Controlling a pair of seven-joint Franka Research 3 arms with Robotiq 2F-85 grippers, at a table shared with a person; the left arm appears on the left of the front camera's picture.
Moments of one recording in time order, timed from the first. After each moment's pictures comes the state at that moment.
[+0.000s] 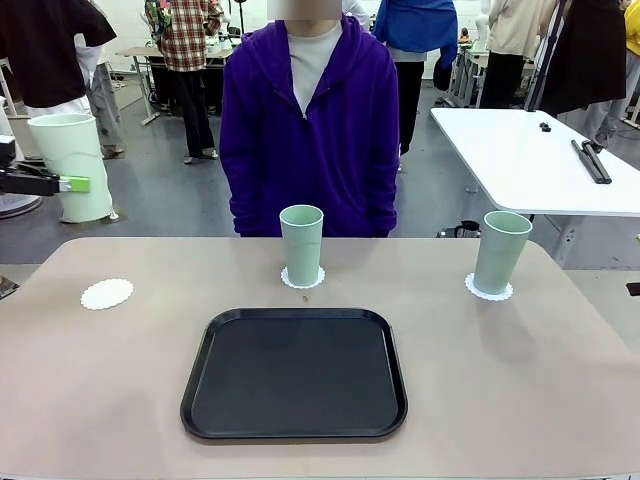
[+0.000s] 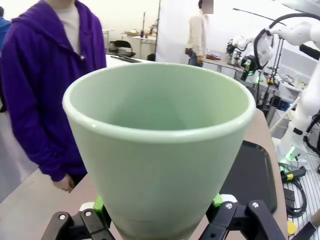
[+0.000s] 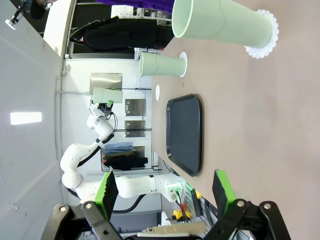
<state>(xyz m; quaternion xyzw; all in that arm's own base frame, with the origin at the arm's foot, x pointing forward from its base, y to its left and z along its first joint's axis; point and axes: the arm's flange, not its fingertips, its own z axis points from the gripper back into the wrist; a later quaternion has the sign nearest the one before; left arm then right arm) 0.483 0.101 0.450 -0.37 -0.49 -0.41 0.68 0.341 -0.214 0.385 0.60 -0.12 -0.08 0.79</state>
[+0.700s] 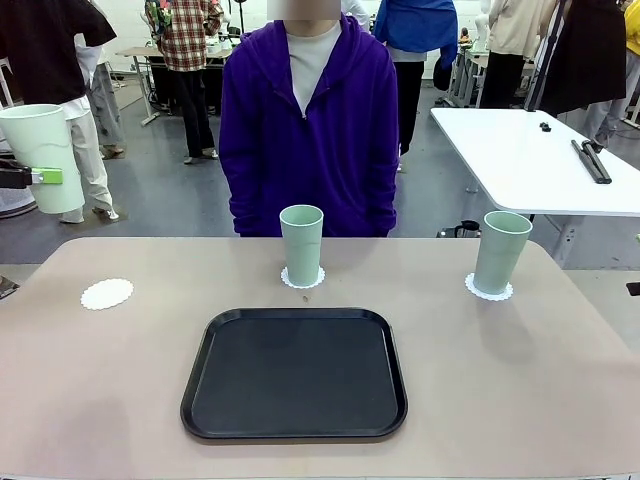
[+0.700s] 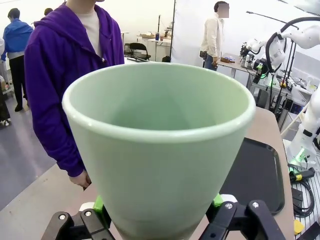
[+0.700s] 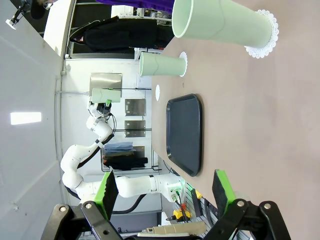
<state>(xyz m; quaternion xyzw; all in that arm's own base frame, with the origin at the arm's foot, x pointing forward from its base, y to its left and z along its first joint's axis) 0.477 0.134 0.458 -0.34 -0.51 -0.39 0.69 0.341 -0.214 0.385 0.60 -0.12 -0.08 0.79</state>
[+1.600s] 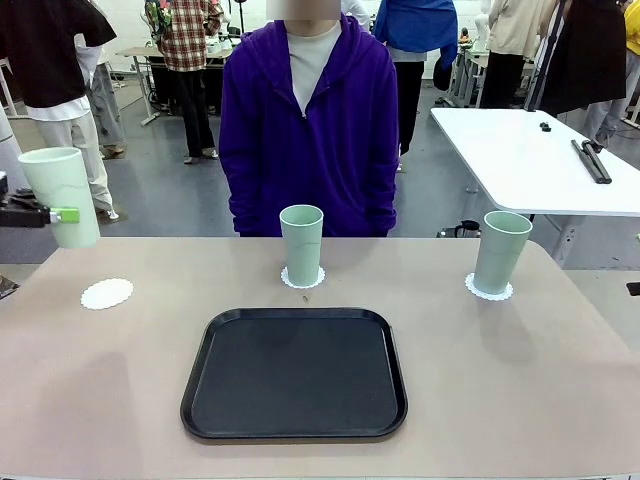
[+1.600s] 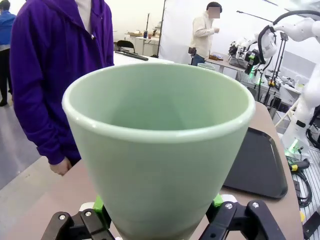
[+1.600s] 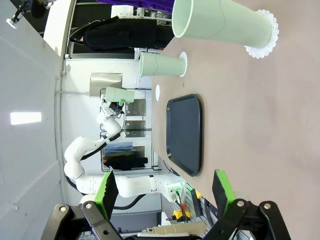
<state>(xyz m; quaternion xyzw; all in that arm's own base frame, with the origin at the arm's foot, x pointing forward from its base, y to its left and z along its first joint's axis) 0.492 0.135 0.370 -0.38 -0.49 -0.40 0.68 0.341 -0.214 0.385 0.60 -0.12 -0.08 0.79</state>
